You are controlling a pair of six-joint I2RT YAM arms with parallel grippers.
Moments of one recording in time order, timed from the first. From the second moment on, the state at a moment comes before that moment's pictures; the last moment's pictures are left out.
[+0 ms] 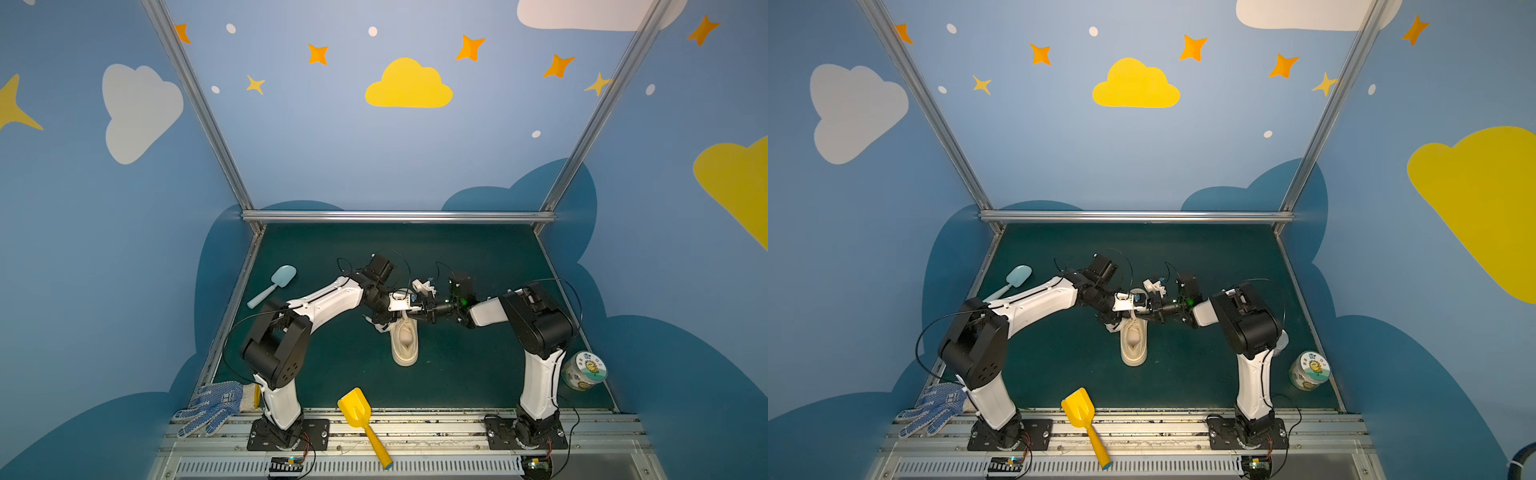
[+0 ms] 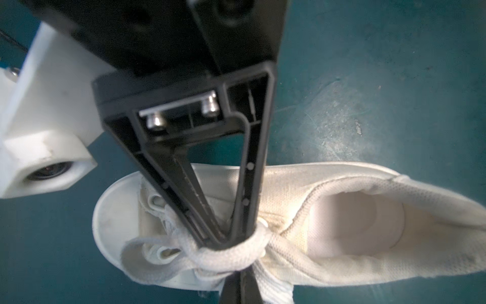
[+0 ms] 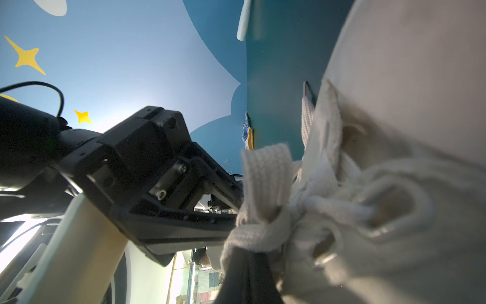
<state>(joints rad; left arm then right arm) -0.59 1.79 1.26 -0.63 0.41 0.97 0.48 2.02 0.86 0.73 -1.27 1.15</state>
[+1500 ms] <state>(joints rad) -0.59 1.77 1.24 -0.60 0.42 0.97 0.47 2.05 0.85 0.75 -1.28 1.15</state>
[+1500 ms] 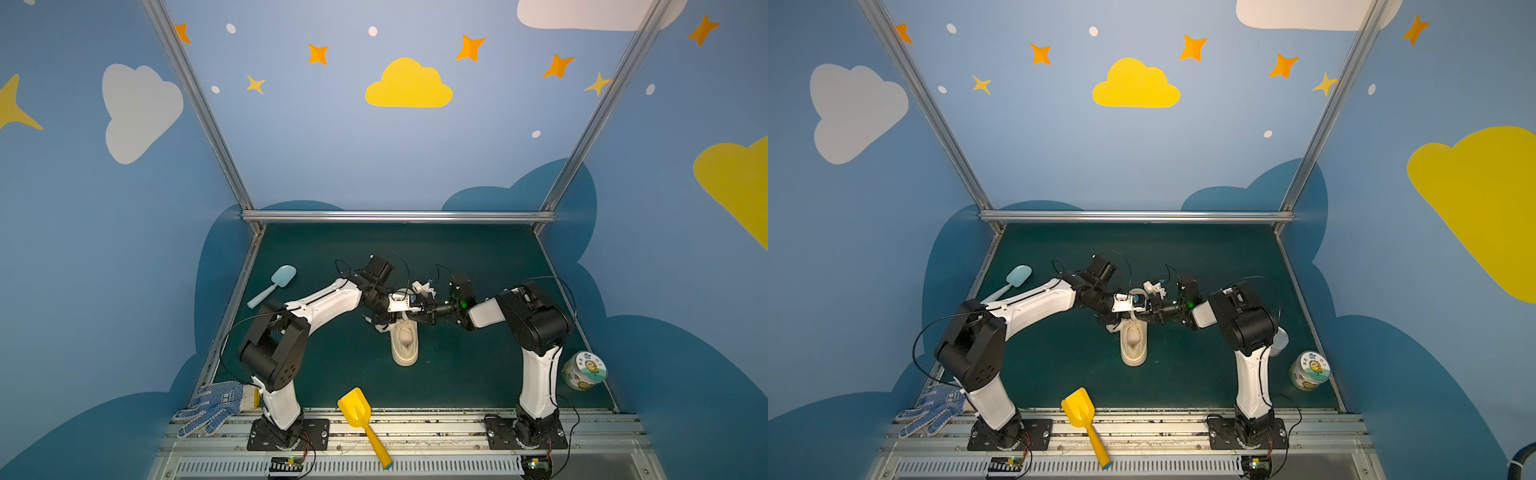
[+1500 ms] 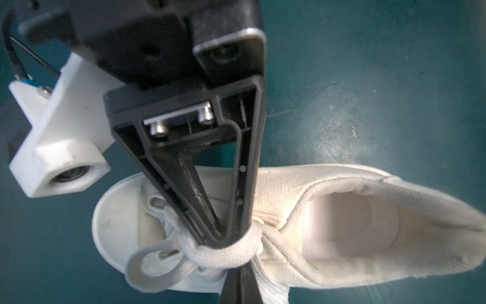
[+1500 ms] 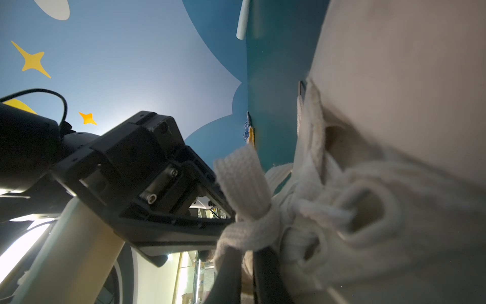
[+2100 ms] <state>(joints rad) -0.54 1.69 1.20 -0.57 0.43 0.93 0.47 2.04 0.85 0.73 -1.28 1.14</state>
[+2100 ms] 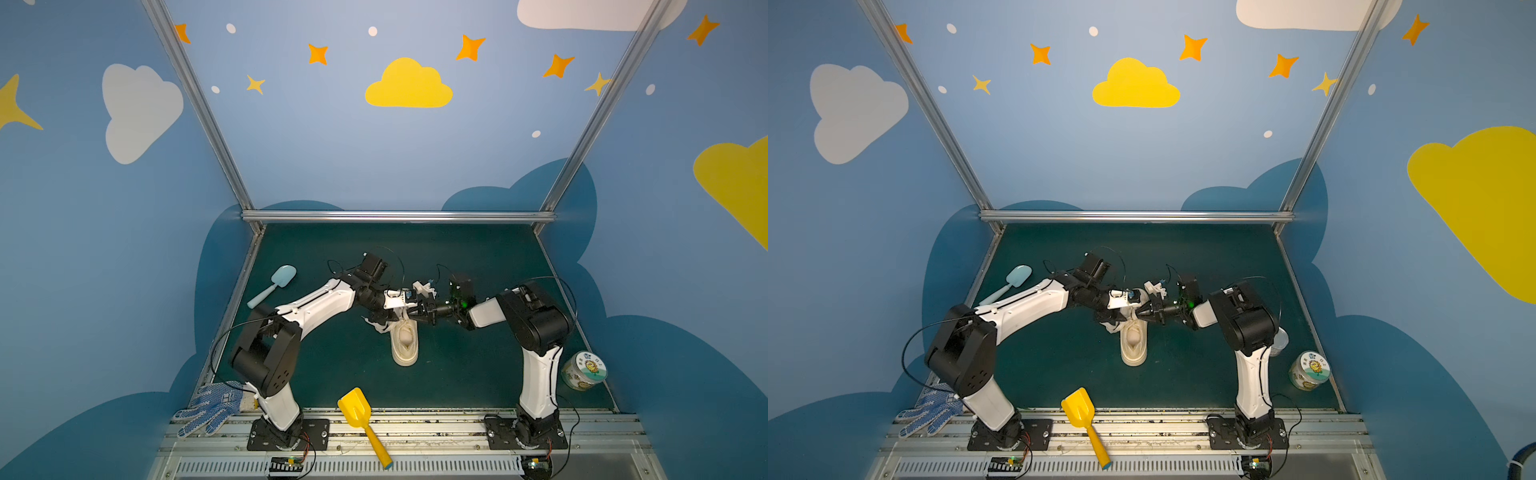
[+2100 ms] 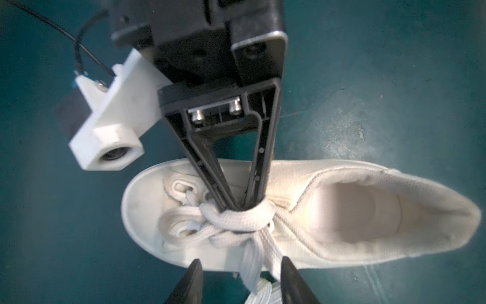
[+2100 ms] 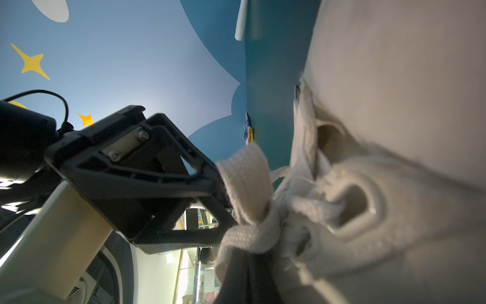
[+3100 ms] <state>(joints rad) -0.46 1.85 1.30 -0.42 0.66 -0.06 0.47 2.00 0.85 0.59 -1.27 1.04</state>
